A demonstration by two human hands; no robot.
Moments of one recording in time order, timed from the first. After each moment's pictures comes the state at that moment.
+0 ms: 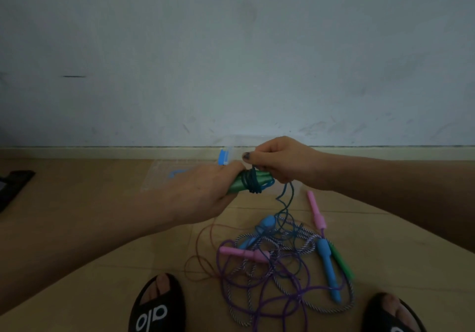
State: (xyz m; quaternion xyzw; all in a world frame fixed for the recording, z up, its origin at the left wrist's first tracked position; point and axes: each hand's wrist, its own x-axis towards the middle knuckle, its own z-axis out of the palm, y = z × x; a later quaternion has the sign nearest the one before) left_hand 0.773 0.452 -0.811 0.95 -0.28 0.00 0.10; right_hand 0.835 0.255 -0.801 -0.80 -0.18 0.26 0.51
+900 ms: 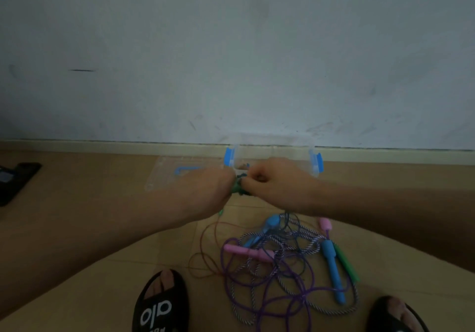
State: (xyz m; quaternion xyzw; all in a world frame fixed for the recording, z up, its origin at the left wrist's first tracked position) left_hand 0.778 0.459 -0.831 0.98 -0.18 -0.05 0.00; right_hand 0.801 0.281 -0.808 -0.91 -0.28 0.12 0.29
